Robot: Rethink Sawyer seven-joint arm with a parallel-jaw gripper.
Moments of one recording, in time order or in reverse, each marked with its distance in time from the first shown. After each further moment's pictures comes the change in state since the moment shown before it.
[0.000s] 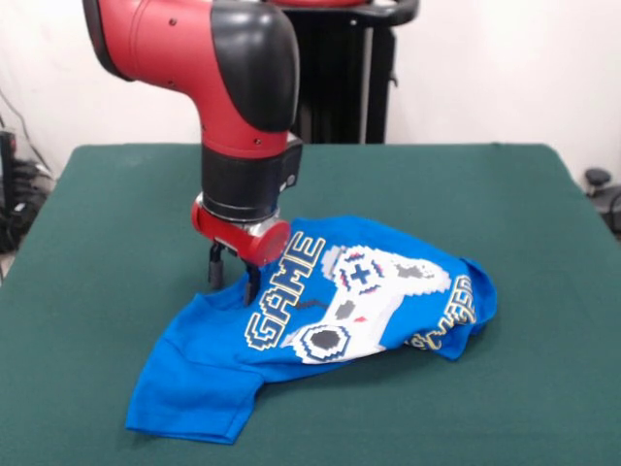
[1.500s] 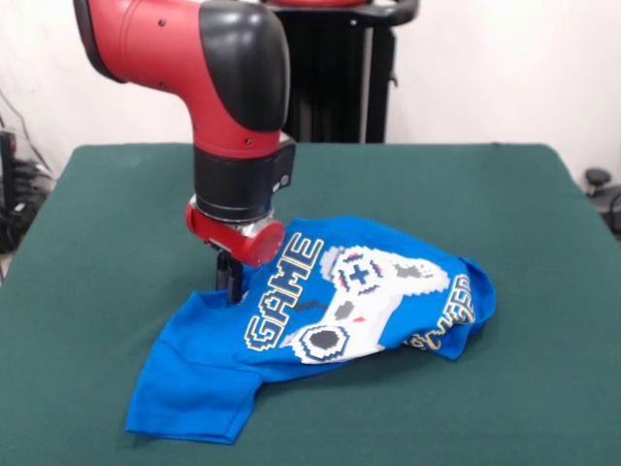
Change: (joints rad) arm -0.029 -0.005 0.023 0.002 -0.010 0.000 0.000
